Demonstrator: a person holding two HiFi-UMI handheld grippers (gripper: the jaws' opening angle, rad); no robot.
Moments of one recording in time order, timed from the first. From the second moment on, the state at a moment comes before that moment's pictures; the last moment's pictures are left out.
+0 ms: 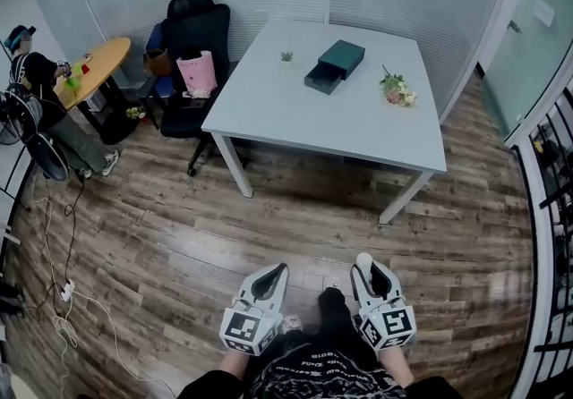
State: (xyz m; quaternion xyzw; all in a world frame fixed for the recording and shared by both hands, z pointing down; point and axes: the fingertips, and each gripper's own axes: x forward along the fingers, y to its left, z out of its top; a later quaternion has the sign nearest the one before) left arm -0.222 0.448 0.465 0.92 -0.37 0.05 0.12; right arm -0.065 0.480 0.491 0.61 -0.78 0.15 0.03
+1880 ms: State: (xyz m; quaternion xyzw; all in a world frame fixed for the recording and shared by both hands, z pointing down) left arm -0.025 0.199 0.487 0.91 -0.39 0.05 0.15; right arm 0.094 0.211 0.514 0.54 -0.83 0.16 0.05
